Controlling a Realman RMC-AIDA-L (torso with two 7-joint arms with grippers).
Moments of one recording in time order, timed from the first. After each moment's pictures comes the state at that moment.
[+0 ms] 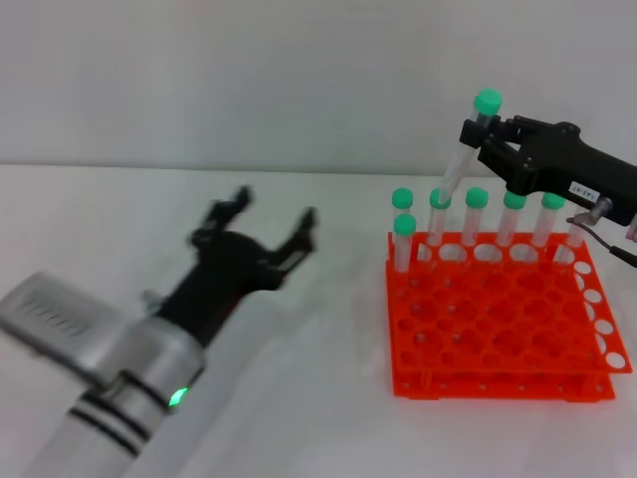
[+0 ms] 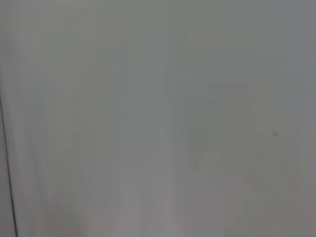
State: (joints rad) left arm -0.44 -2.09 2.49 0.39 -0.79 1.15 -0.14; right arm 0.70 1.98 -1.29 -0.43 -0.92 -1.14 1.09
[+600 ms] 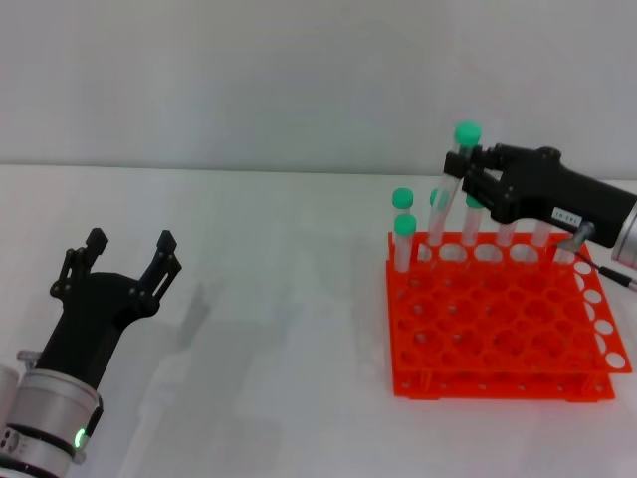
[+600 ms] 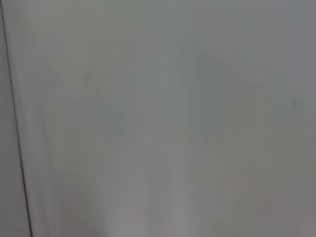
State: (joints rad) left arm -0.29 -2.09 2.44 0.33 -0.96 1.24 -0.15; right arm 0.70 1.99 -1.32 -0.43 -0.97 -1.12 1.09
